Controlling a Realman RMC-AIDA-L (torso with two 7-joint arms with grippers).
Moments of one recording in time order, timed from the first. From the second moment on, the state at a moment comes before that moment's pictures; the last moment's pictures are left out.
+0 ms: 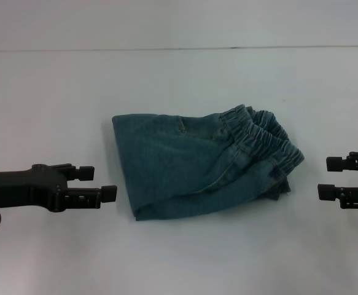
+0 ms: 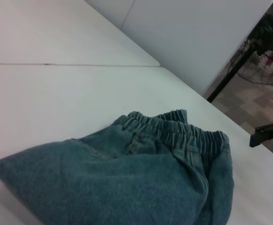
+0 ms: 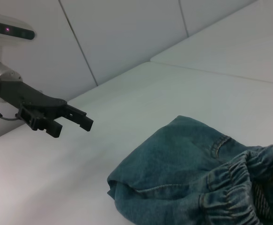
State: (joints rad) left arm -0.34 -2.16 0.72 1.11 2.12 1.73 -1.90; right arm 0.45 2.07 -0.36 -0.94 -2.32 -1.89 1.51
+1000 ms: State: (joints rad) left arm -0.35 -2.16 0.73 1.11 2.12 1.76 -1.91; right arm 0.45 2.07 -0.37 -0.93 -2.32 -1.86 1.51
